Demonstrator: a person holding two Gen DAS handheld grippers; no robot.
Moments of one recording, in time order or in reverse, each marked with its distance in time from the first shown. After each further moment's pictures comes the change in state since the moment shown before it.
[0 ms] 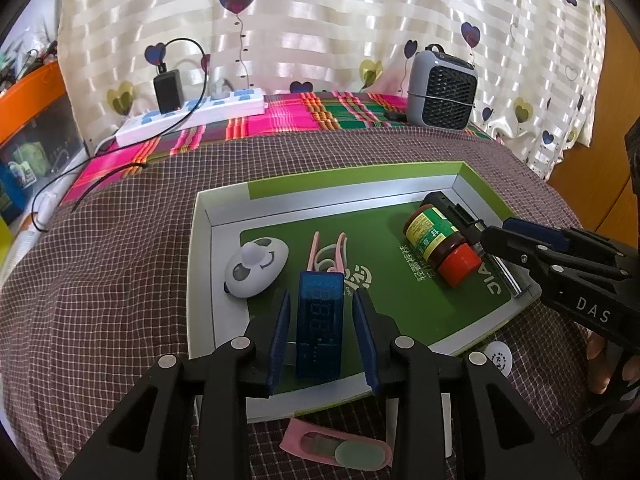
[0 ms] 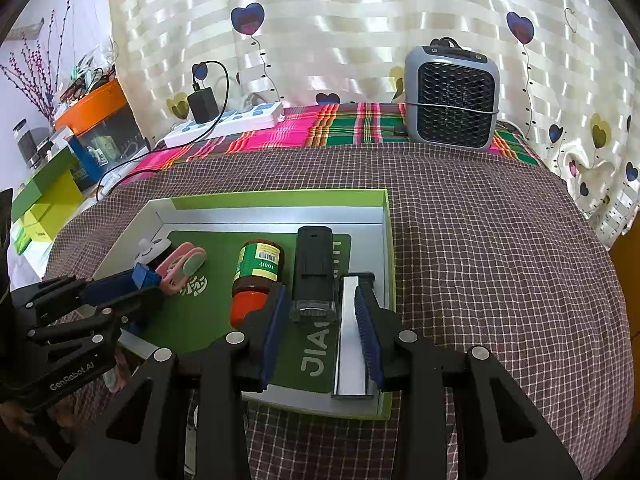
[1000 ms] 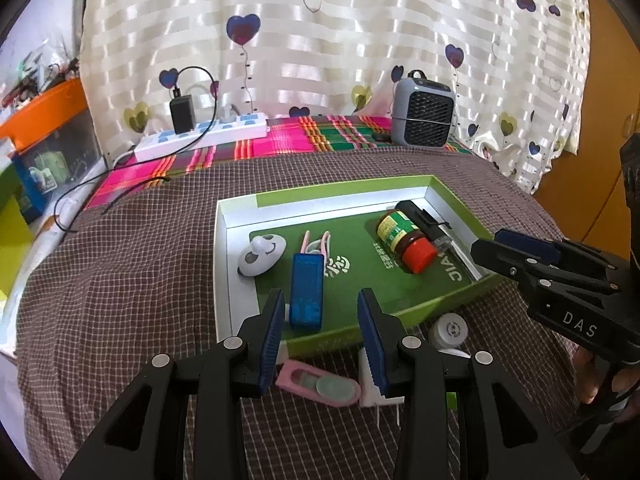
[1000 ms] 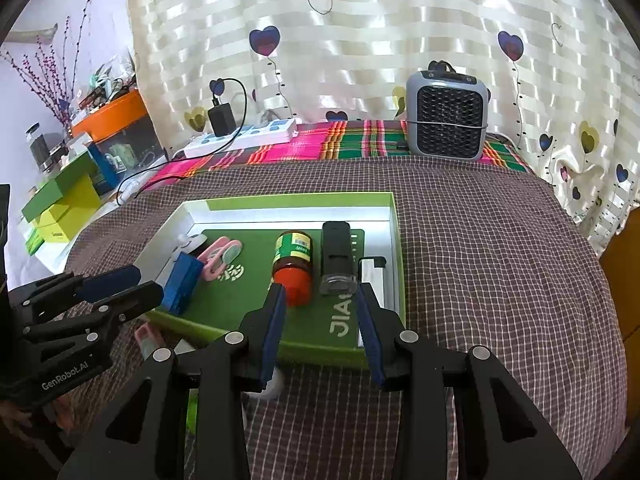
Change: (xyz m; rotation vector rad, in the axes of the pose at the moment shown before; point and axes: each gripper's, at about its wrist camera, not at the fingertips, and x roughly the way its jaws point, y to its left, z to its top) left arm -0.055 -0.009 -0.017 0.006 -0.072 0.003; right arm -0.043 0.017 -0.020 -0.001 -0.064 0.007
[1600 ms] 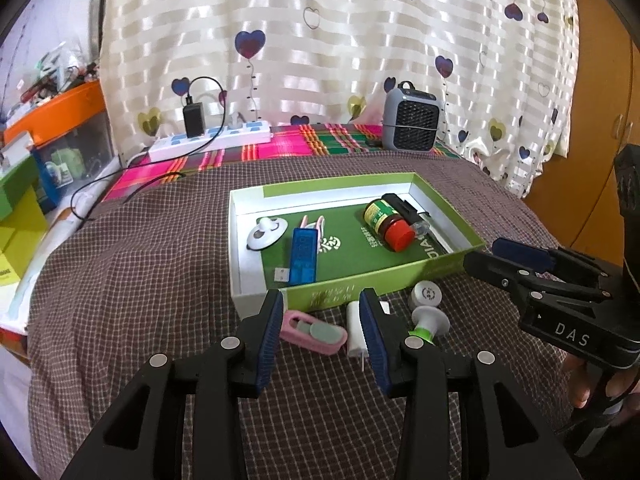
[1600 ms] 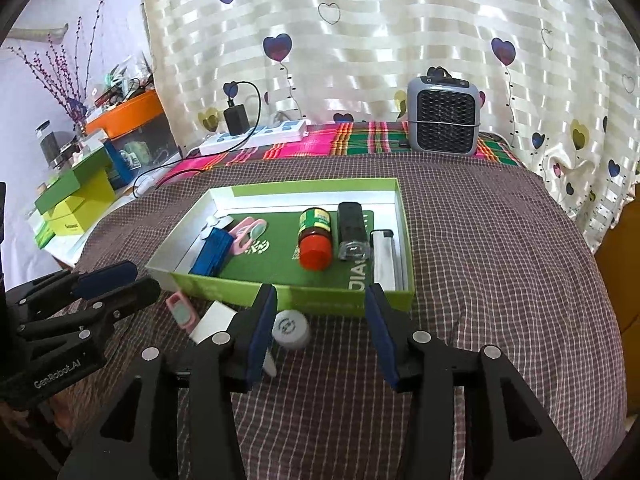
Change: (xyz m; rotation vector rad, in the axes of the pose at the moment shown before) left arm -0.043 -0.002 -0.028 -0.010 -0.042 -0.001; right arm -0.033 0.016 -0.026 0.000 -0.016 0.008
